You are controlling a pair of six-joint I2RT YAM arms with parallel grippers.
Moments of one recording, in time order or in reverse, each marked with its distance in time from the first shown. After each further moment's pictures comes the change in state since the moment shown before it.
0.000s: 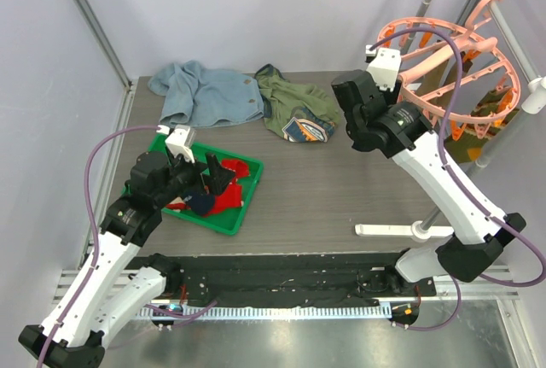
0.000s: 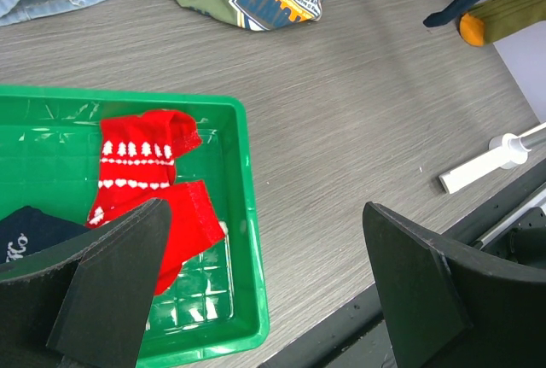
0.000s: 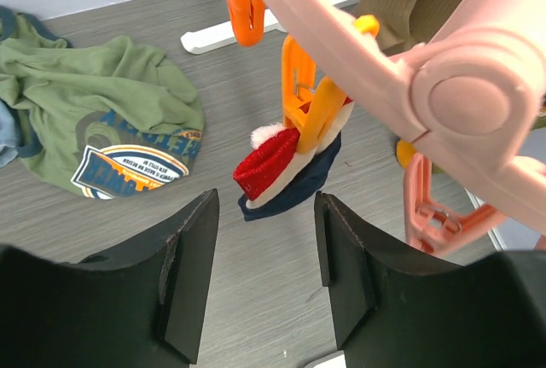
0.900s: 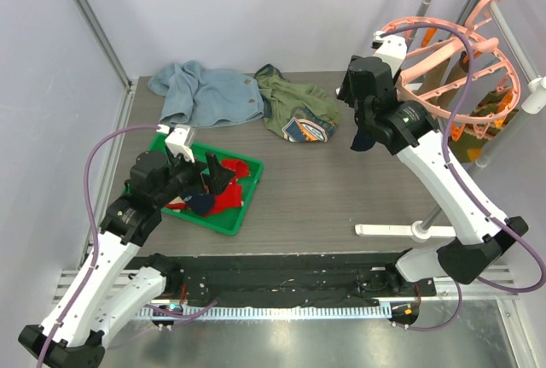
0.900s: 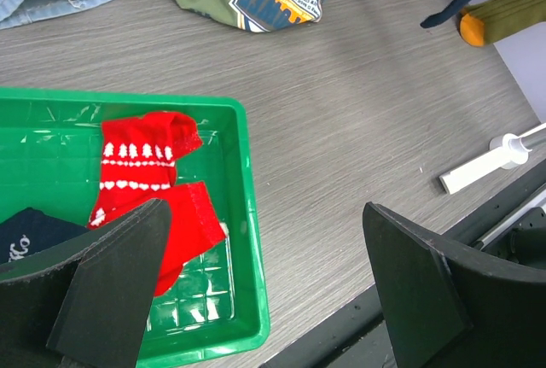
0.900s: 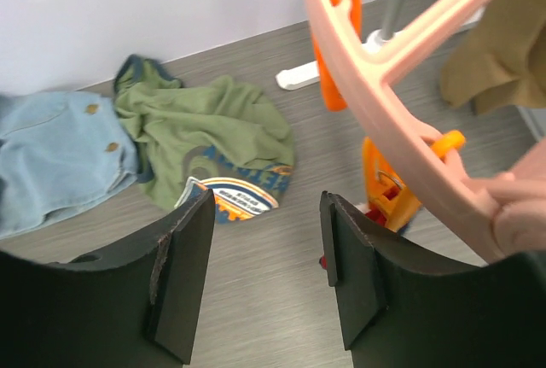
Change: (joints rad) left arm 0.000 0.004 0.007 -0.004 0.000 0.005; right arm -0.099 -0.019 -0.068 0.322 -0.242 -0.064
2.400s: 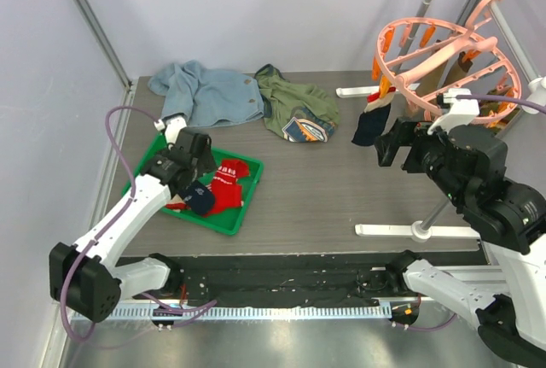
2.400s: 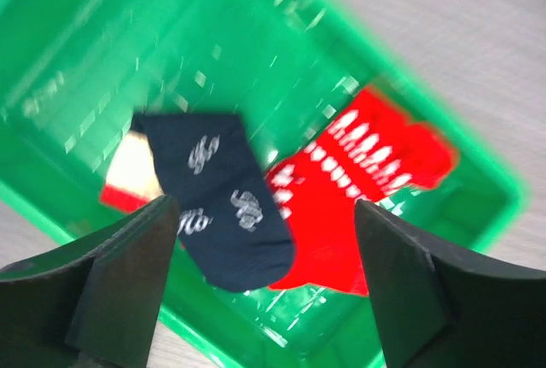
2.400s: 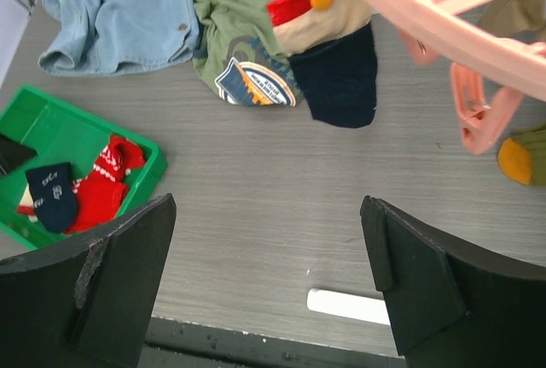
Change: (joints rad) left arm -0.001 0.461 0.106 -0.230 -0.682 -0.366; right arm -0.022 -0.530 -0.124 -0.351 -0.359 -0.109
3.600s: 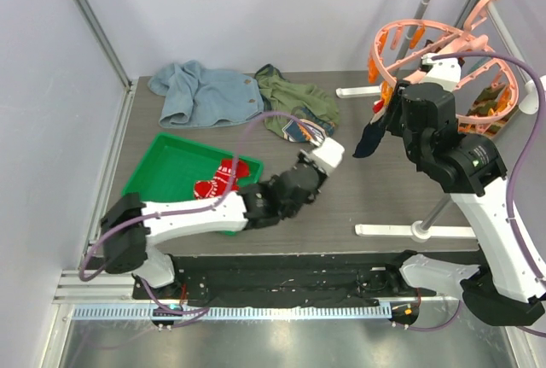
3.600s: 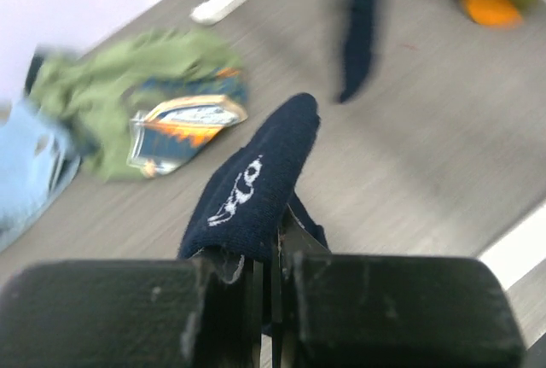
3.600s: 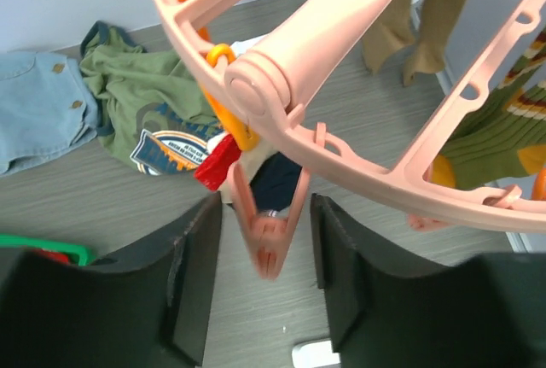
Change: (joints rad) left arm -0.839 0.423 0.253 0.847 -0.152 0.735; right arm 0.000 0.259 0.117 0.055 0.351 0.062
